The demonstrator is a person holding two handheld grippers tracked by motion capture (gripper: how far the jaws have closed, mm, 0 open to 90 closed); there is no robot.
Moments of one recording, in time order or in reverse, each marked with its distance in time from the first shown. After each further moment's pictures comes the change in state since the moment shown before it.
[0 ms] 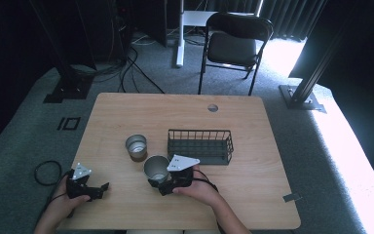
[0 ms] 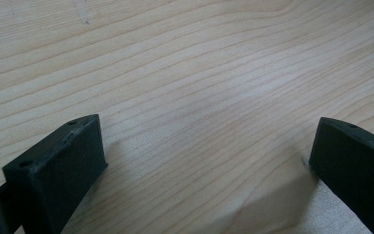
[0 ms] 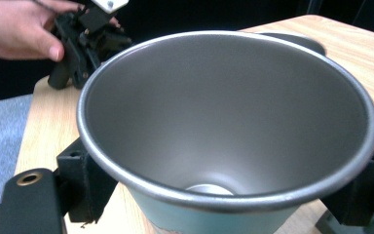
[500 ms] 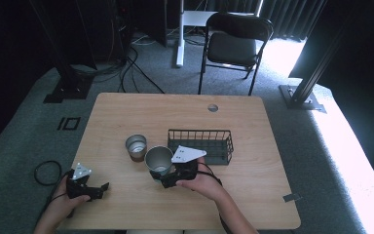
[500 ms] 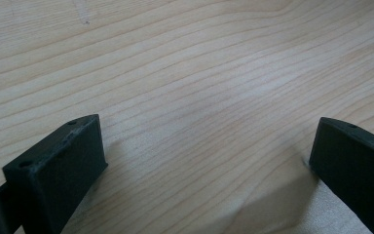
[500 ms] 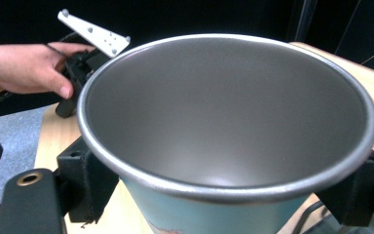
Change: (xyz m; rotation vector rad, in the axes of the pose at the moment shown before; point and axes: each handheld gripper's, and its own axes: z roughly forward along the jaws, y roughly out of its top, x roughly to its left) left arm 0.000 0.000 0.000 0.000 0.000 -0.001; right arm -0.004 0.035 -0.024 -0.046 -0.017 -0.010
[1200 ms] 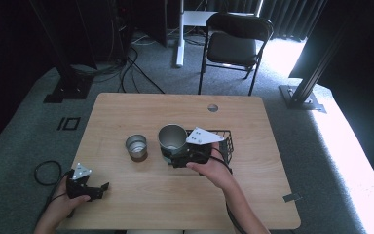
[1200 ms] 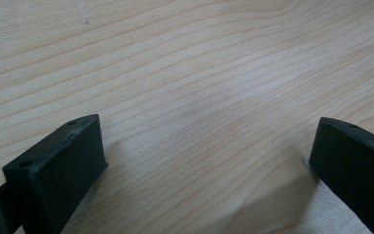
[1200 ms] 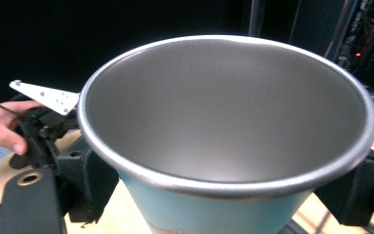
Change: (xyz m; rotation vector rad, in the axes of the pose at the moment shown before) left arm 0.000 0.000 0.000 0.000 0.001 0.002; right arm -0.030 0.039 -0.037 -0.096 -0.156 0.028
